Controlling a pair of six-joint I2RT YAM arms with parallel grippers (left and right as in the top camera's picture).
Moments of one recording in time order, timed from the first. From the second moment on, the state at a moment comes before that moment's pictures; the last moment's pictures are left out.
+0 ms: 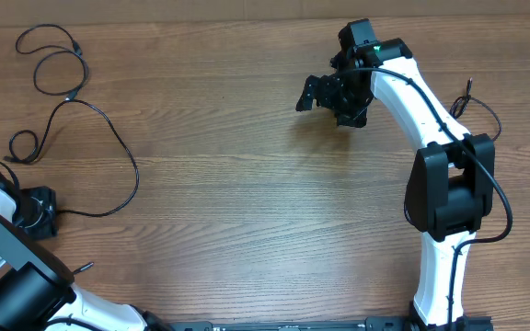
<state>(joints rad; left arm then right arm) 0.80 1.88 1.12 -0.65 0.00 -0.94 0.24 2.22 1.91 -1.06 -0.36 0.44</state>
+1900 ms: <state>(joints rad) 0.62 2.03 2.02 -0.91 -0.05 -0.28 0.24 2.22 1.91 -1.07 -0.36 0.44</state>
